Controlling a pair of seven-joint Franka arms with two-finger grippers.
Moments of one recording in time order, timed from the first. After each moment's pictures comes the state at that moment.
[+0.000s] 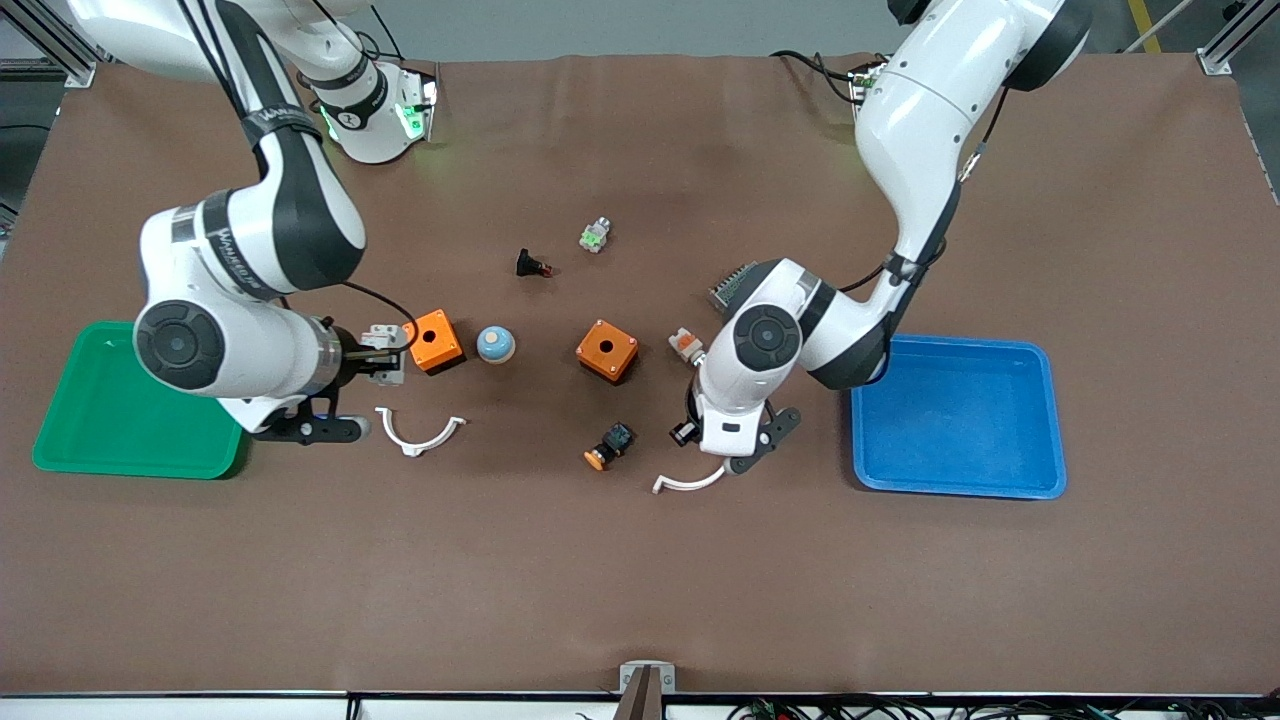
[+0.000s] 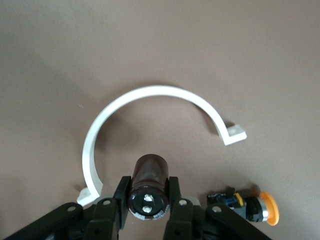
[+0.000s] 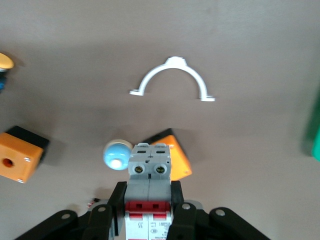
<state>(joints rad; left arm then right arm) -0.48 0.82 -0.19 -1.38 0.03 2.28 -1.33 0.26 0.42 0.02 -1.52 0.10 1.66 0.31</state>
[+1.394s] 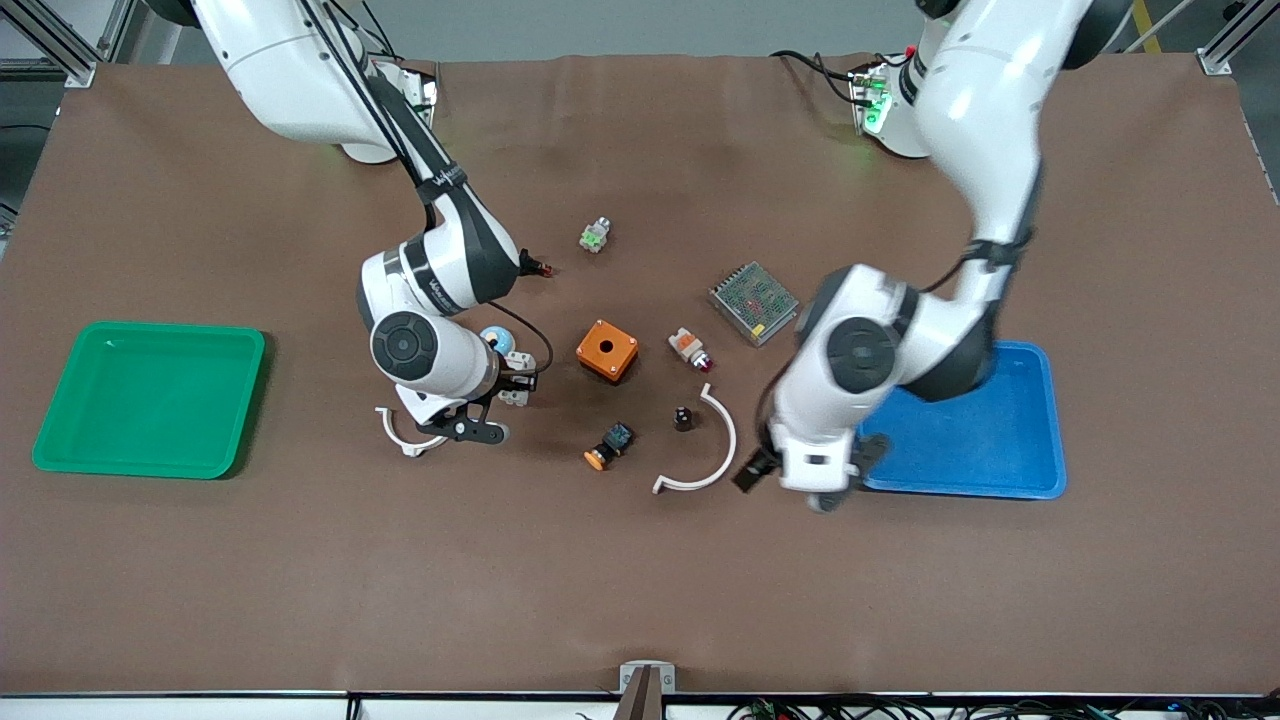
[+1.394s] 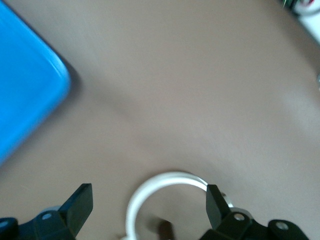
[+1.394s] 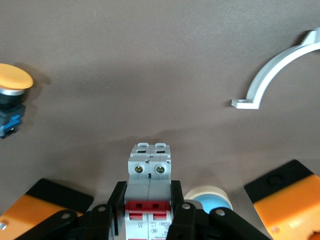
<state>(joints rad) -0.33 0.66 -0.11 -1.31 0.03 2.07 -1.10 0.44 0.59 0.02 -1.69 0.17 2.13 0.53</state>
